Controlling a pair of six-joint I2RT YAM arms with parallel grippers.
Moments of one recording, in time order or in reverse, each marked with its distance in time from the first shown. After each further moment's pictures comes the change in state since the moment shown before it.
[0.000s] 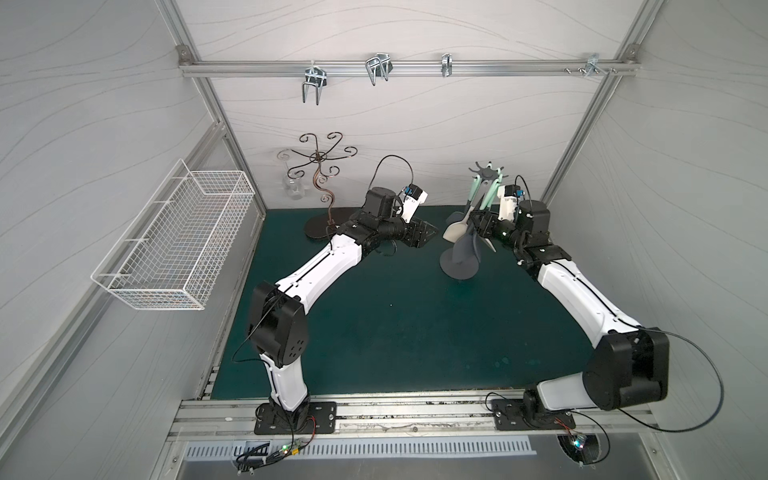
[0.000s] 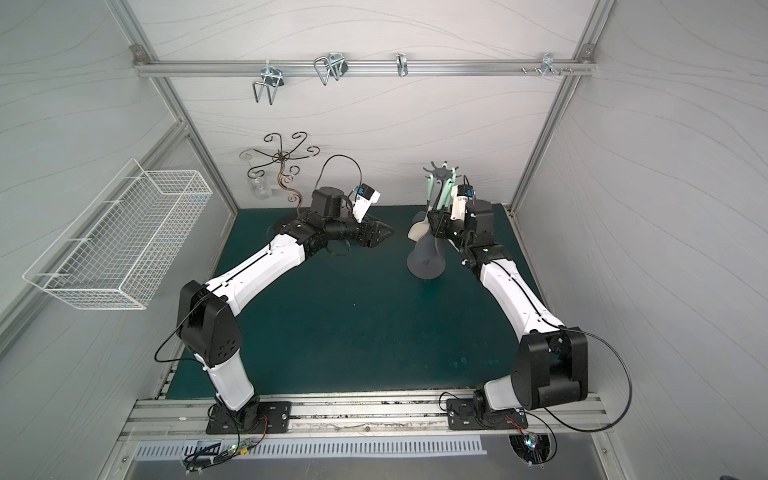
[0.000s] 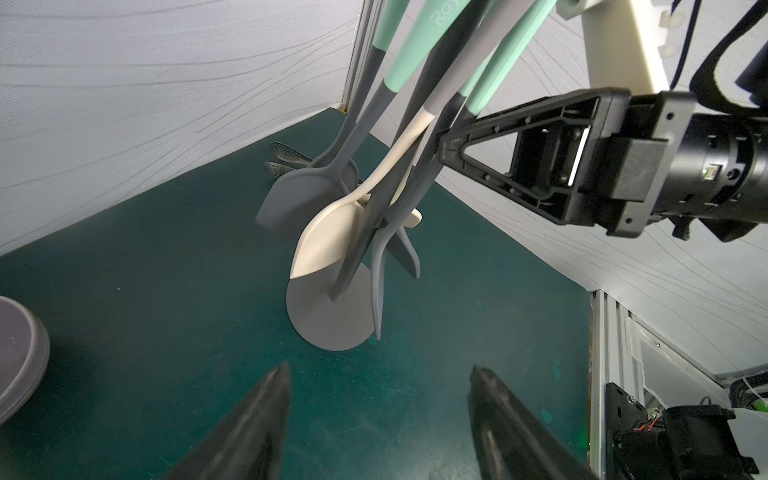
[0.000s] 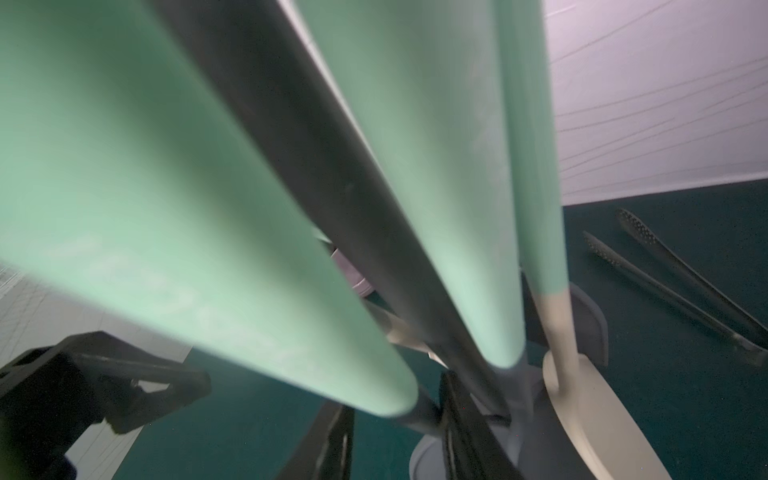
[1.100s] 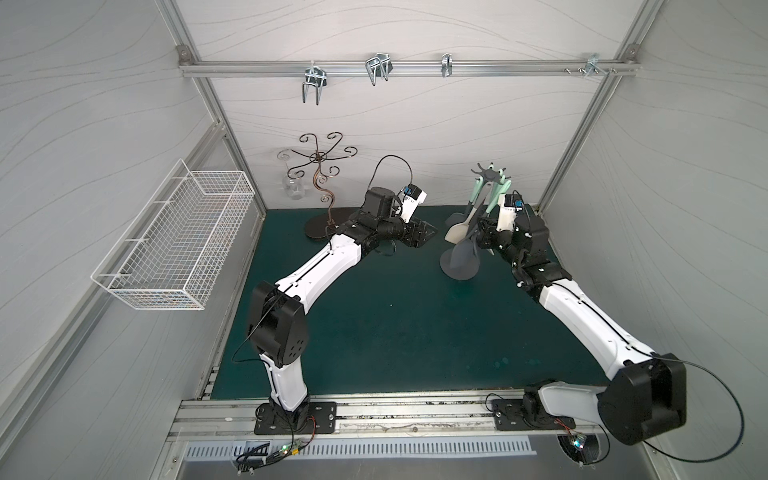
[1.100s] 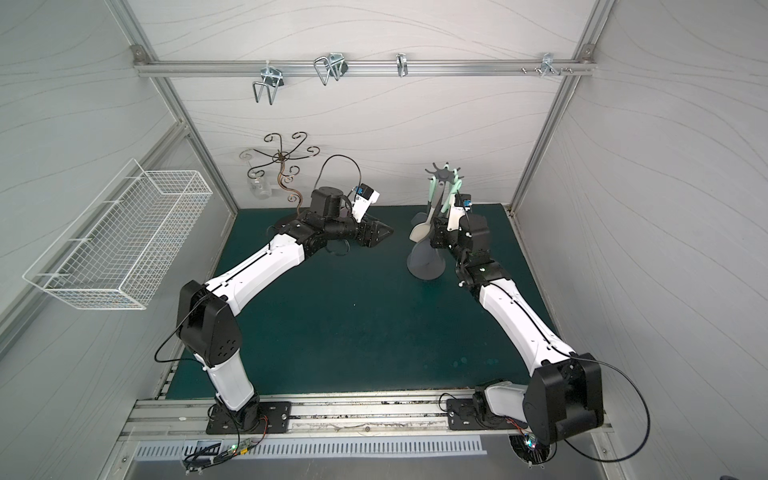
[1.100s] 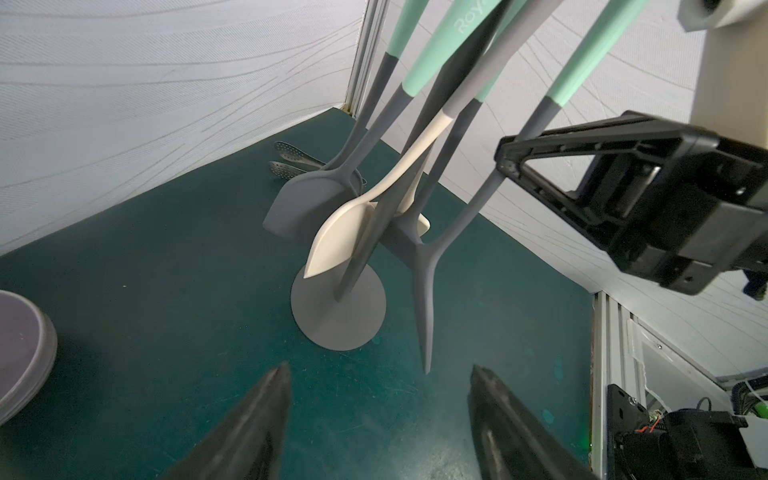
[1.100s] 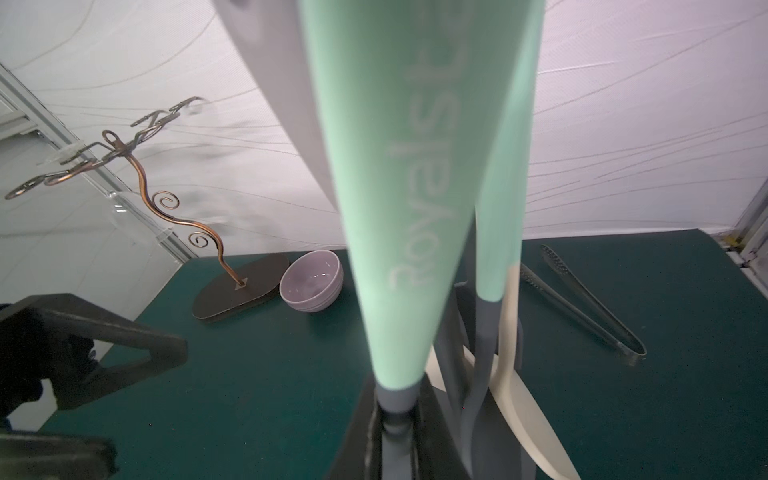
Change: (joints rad) left arm 0.020 0.000 0.000 -0.002 0.004 -0.006; right arm 0.081 -0.172 -0.113 -0.002 0.255 -0.138
